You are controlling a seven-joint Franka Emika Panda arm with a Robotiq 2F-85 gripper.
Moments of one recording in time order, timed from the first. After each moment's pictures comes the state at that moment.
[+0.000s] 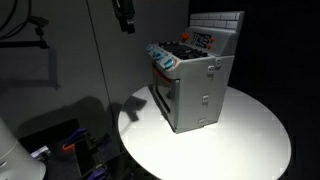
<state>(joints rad) -0.07 -0.56 0.05 -2.34 -0.02 1.89 0.24</state>
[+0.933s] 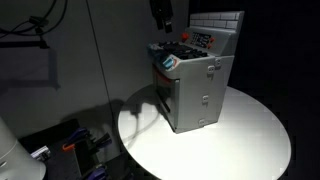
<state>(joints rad) -0.10 -0.26 0.03 -2.14 -0.05 2.12 0.37</state>
